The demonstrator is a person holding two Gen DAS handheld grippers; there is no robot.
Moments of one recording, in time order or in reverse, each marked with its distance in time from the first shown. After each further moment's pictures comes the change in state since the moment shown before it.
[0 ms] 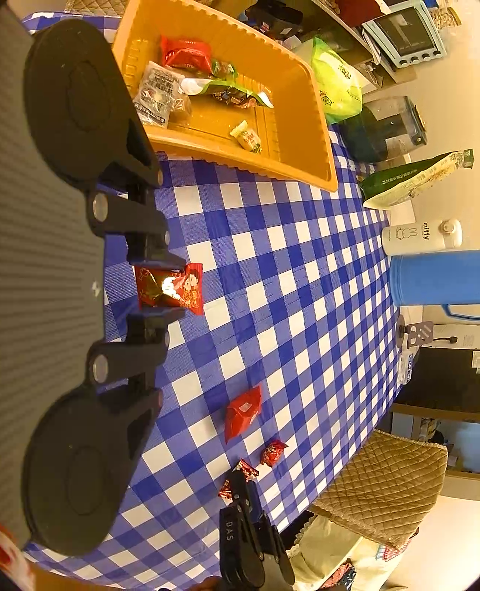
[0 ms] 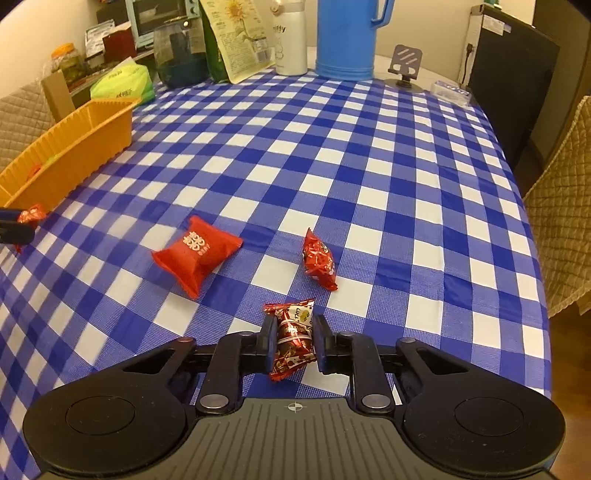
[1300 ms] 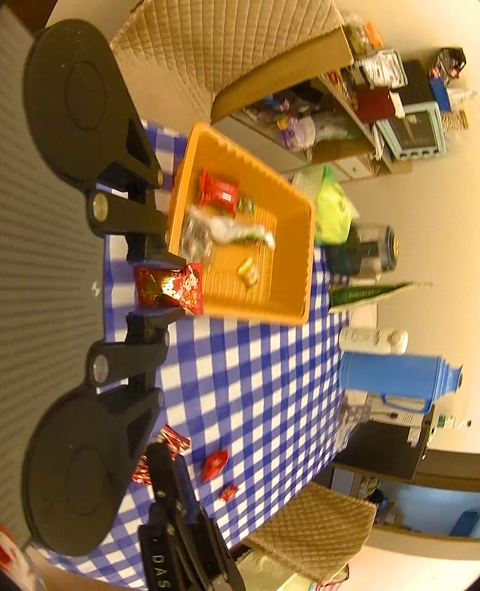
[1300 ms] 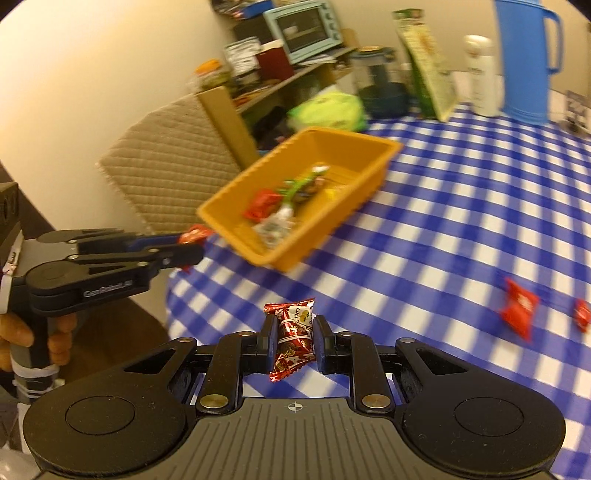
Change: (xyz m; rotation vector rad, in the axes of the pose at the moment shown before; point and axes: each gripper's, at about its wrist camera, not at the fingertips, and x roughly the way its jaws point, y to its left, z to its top) left arm -0.125 0.096 -0.045 -0.188 -0.123 0.139; right arm -0.060 0.211 0.051 -0.078 0.002 0.472
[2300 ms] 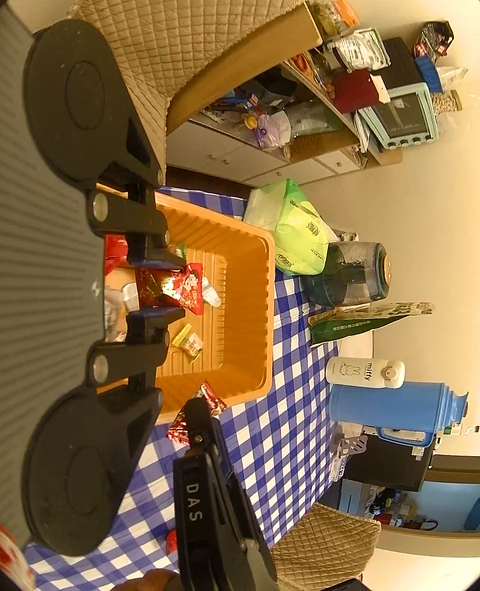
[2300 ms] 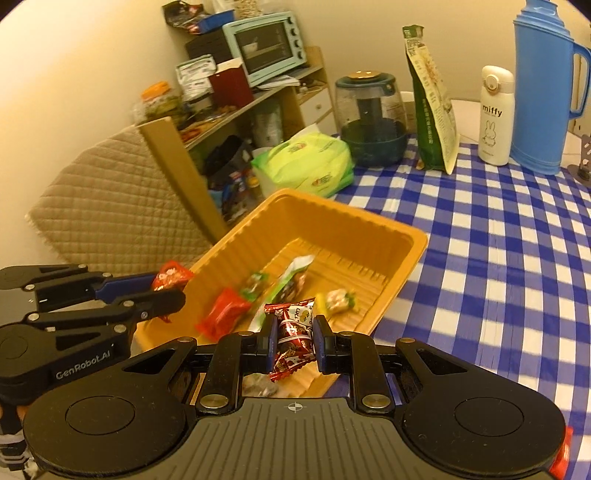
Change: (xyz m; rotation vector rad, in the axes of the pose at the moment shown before) left arm 0.106 0.082 0.080 0.089 0.003 -0.023; right arm 0.123 -0.015 0.128 0.060 -0.078 -0.201
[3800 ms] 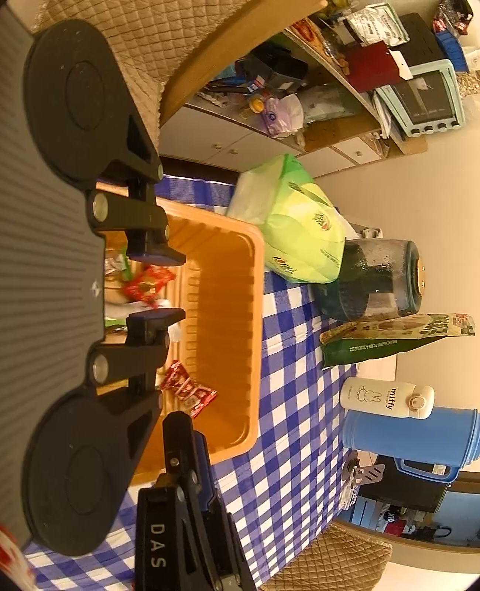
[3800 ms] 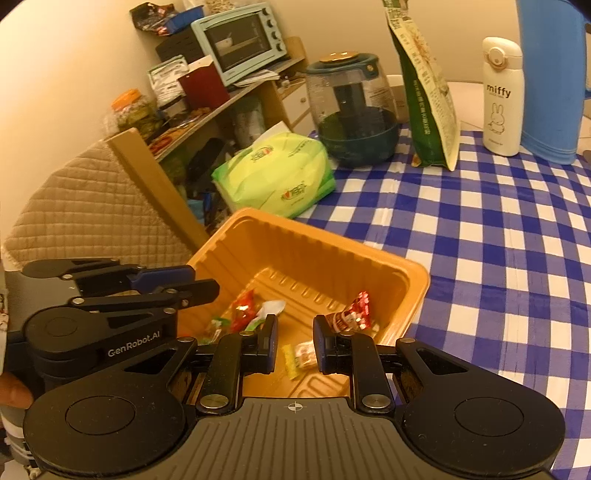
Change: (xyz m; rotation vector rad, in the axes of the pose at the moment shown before) left arm 0.100 0.021 0.037 -0.011 0.080 -0.011; right arm 0.056 -0.032 0.033 0.064 0.026 0.030
